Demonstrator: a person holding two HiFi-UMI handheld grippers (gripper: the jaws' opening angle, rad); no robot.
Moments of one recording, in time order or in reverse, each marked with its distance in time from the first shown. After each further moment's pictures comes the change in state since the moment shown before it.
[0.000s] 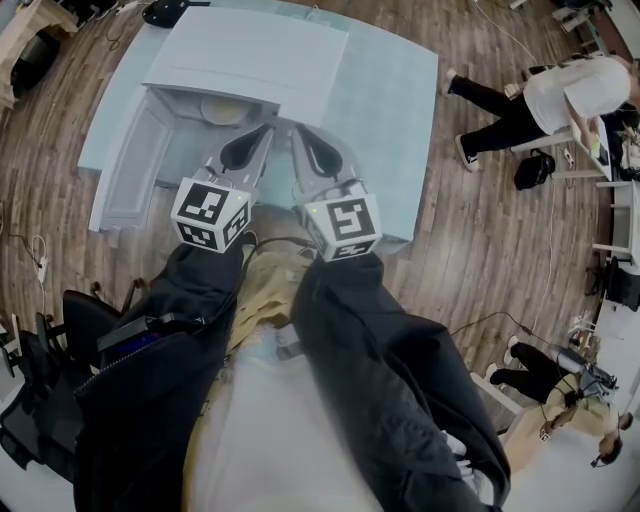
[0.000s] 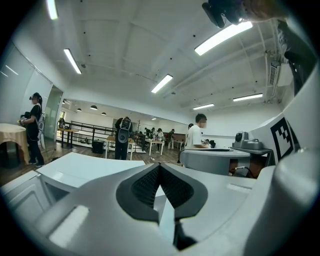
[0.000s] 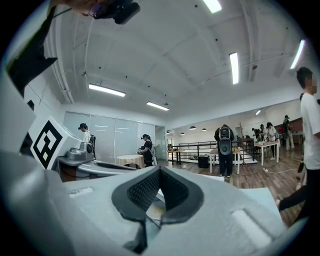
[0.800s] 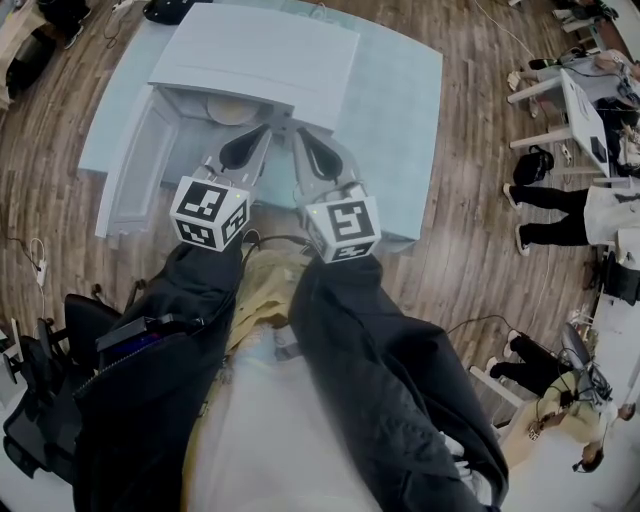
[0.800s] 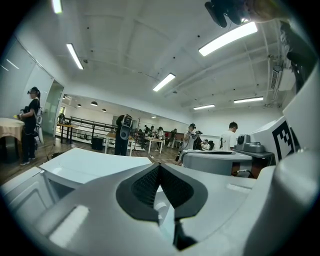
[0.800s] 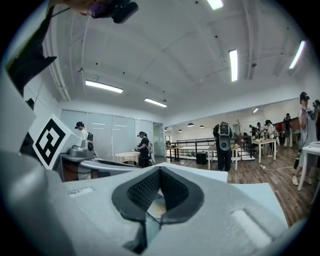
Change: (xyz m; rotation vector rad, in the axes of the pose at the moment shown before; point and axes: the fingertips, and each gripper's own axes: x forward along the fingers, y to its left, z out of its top) left arm 0.003 0.001 -0.006 -0.018 0.022 -0.013; right arm -0.005 -0.003 -0.008 0.010 0.015 -0.018
